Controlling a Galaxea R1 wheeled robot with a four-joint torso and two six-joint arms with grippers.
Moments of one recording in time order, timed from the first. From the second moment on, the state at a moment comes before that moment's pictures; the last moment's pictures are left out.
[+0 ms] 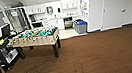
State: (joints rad) left arm 1.45 2.91 -2.64 1.59 -0.13 -1.58; right arm -1.49 2.83 -2.44 0.18 0.05 -0.05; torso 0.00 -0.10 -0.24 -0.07
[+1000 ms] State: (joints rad) left arm 1.46 2.91 -2.64 1.59 -0.14 -1.58; right arm -1.47 2.83 -2.44 0.18 0.06 -0.05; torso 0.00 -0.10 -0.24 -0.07
